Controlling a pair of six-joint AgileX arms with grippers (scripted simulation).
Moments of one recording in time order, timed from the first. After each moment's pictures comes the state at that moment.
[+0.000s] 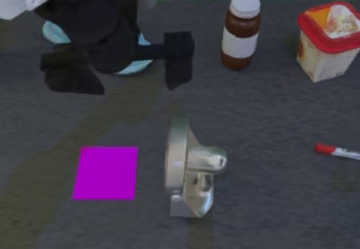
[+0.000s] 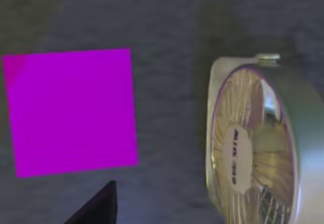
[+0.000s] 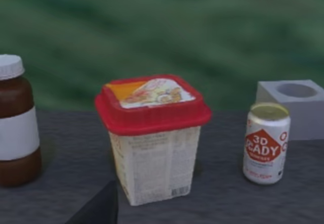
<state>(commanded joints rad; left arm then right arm) -0.63 1.65 1.60 -1.21 0.00 -0.57 0.00 0.00 0.00 0.00 0.00 0.00</state>
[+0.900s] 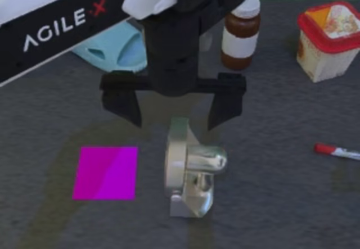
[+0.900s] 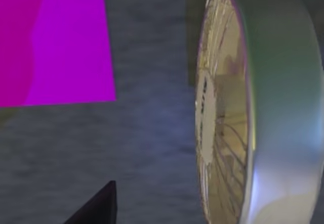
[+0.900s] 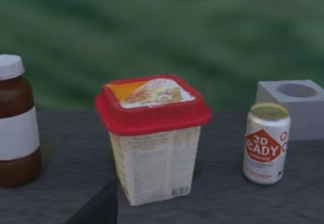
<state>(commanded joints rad) -0.77 1.99 1.87 -1.45 0.00 -0.68 0.00 0.00 0.00 0.00 0.00 0.00</state>
